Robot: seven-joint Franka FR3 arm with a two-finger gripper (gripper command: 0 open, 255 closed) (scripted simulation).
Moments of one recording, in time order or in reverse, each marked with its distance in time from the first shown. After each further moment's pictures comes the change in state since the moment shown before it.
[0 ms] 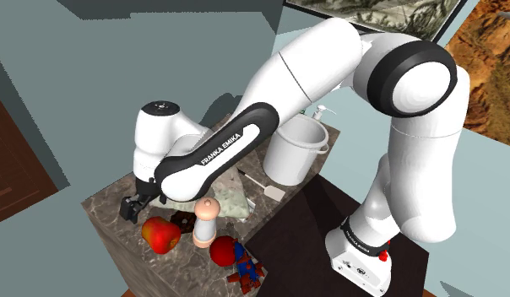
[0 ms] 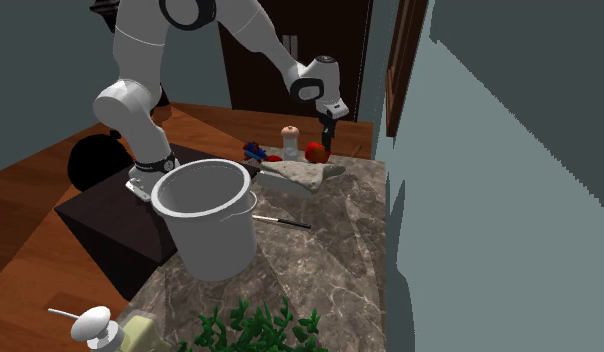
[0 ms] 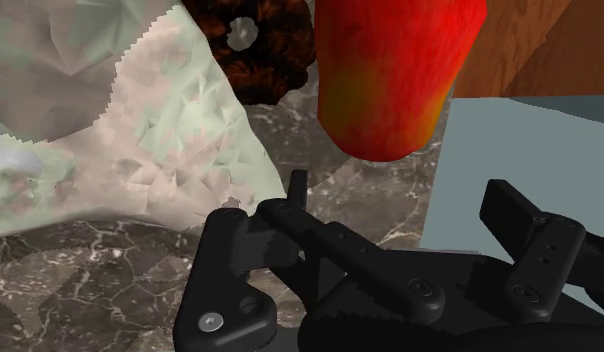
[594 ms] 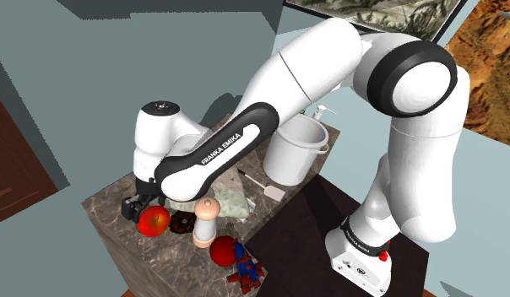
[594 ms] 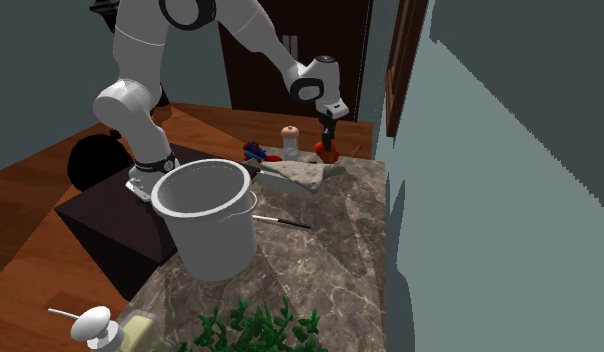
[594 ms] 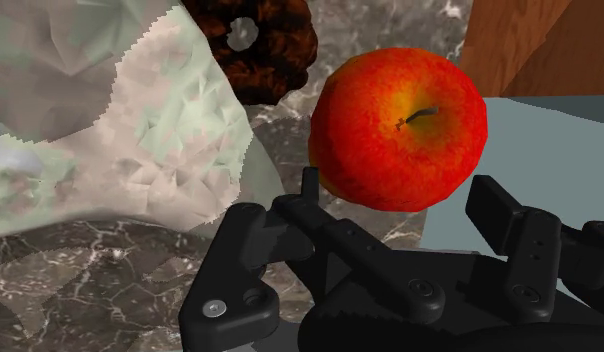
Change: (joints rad) arm 0.000 0.000 0.000 0.000 0.000 0.000 0.000
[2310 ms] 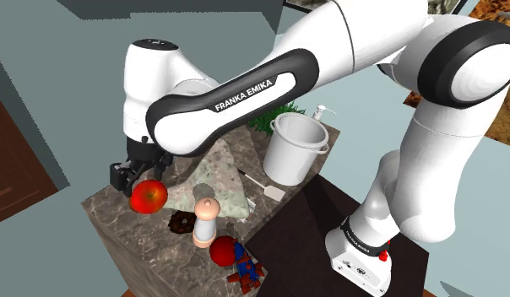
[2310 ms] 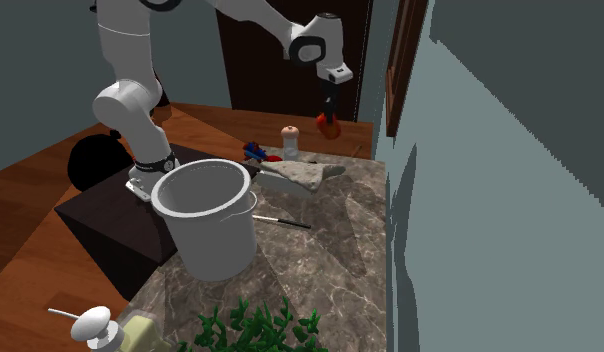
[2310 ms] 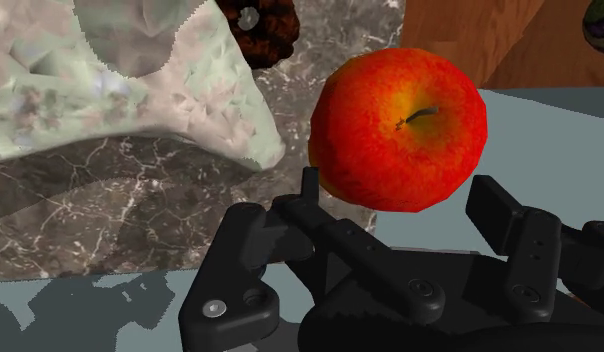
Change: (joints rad) arm -0.021 -0.195 0.022 0.052 0.036 -0.245 -0.004
